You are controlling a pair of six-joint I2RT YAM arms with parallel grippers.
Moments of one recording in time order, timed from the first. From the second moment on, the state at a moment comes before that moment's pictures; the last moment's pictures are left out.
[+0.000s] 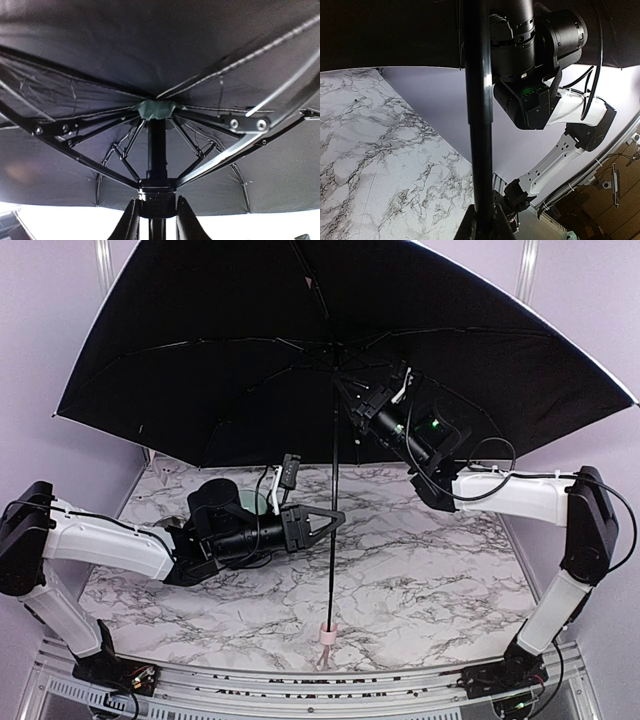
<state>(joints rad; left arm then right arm) -1.03 1.58 0.85 0.79 0.28 -0.74 0.70 1.68 1.23 0.95 -0.22 1.02</state>
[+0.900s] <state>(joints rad) -1.02 1.58 0.82 0.75 0.24 -0.57 0.69 1.70 1.25 0.98 -0.31 0.99</state>
